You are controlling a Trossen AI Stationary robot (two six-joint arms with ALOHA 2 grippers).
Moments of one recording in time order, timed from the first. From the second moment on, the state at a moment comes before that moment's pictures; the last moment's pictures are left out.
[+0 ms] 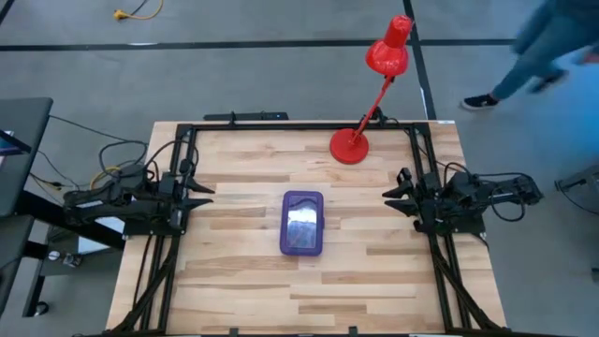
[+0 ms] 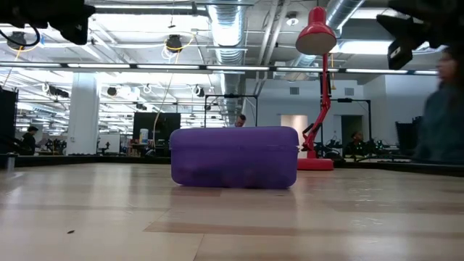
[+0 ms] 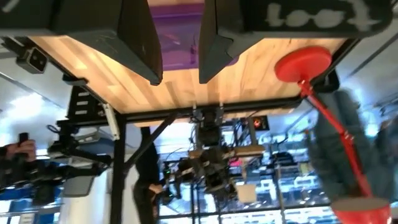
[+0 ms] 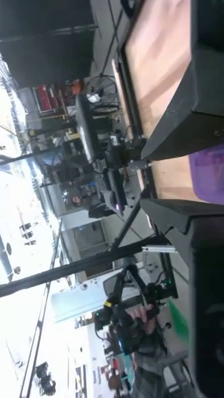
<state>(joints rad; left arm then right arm) 0.05 0.00 0.37 -0.35 0.13 0.07 0.18 0.07 0.12 0.12 0.05 0.22</state>
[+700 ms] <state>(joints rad) 0.05 0.00 0.14 0.00 0.17 0.05 0.17 0.00 0.08 0.14 0.06 0.21</state>
